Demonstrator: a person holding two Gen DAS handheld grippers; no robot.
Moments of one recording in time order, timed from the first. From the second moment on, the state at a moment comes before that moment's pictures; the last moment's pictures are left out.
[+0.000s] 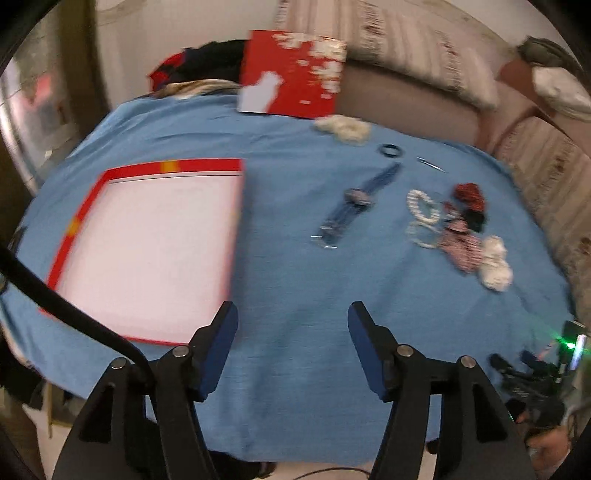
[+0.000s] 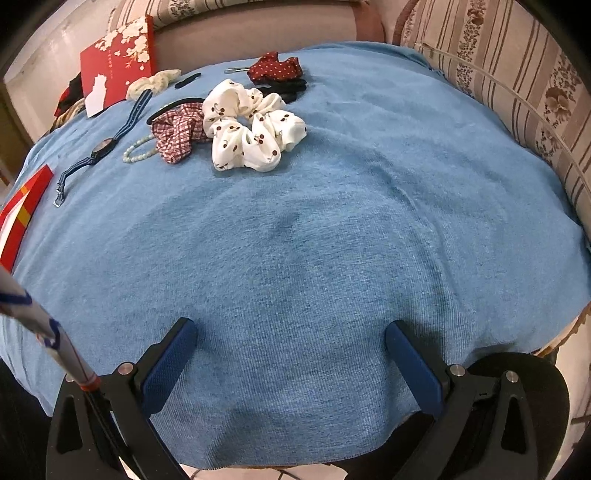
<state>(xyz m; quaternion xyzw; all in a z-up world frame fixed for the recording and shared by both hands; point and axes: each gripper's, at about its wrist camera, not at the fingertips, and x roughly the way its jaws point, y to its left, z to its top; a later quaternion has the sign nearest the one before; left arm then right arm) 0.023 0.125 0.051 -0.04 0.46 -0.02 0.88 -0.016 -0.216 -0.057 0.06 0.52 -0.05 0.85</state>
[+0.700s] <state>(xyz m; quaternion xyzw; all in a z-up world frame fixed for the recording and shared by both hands) 0.067 0.003 0.018 -0.05 0.52 -0.16 0.84 0.055 -0.229 -0.012 0.08 0.45 0.06 0.89</state>
